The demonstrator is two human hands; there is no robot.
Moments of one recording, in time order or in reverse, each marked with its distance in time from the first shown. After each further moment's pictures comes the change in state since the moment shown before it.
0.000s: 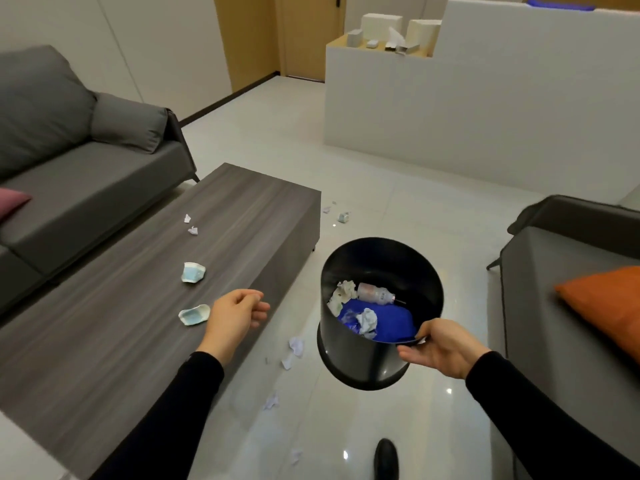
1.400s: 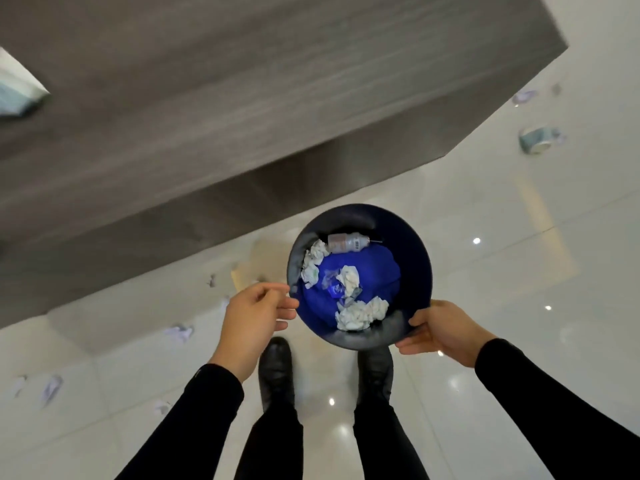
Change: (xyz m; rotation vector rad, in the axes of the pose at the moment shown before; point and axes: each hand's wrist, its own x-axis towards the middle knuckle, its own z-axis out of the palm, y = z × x) left_hand 0.472 -0.232 0.295 -0.282 0.539 -0.731; right_hand 0.763 -0.157 0.081 -1.008 -0.382 0.431
